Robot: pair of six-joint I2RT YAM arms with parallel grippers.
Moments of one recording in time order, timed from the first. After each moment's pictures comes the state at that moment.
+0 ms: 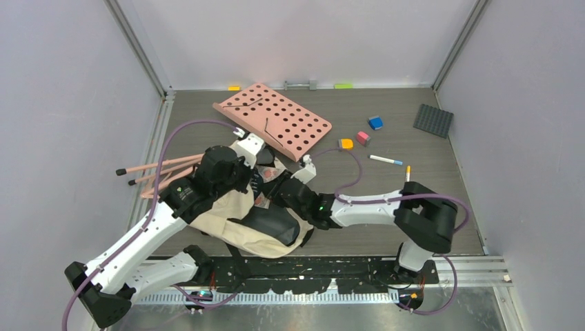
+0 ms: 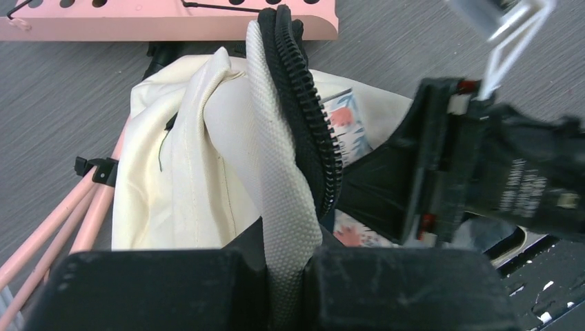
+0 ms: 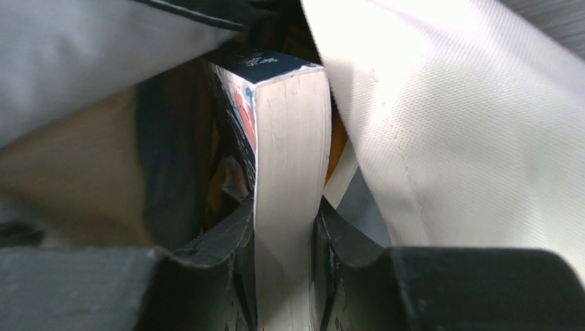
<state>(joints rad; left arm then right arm) -0.72 0.92 0.98 -0.61 -0.15 0.03 1.14 1.61 0.86 0.30 0.47 1.29</state>
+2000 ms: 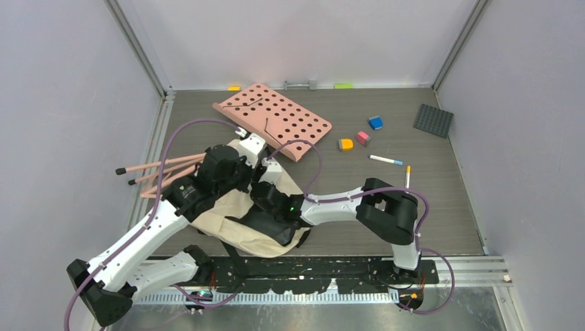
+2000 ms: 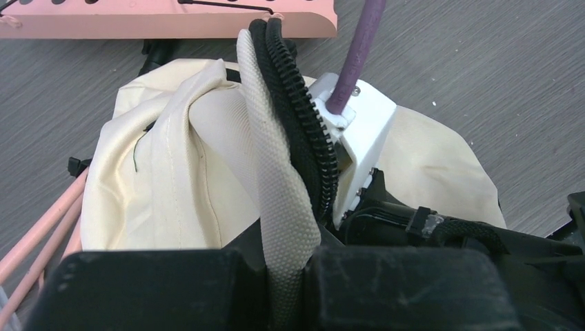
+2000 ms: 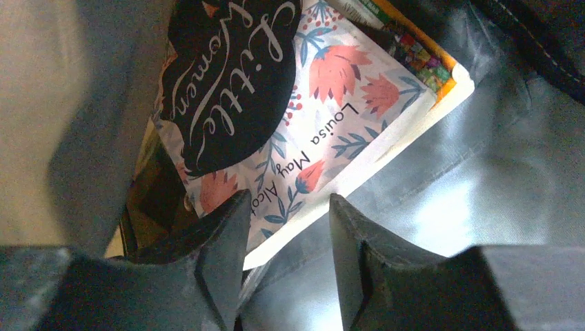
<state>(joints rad) -0.72 0.93 0.98 -0.60 -0.15 0.03 1.21 1.93 1.16 0.26 0.45 0.96</state>
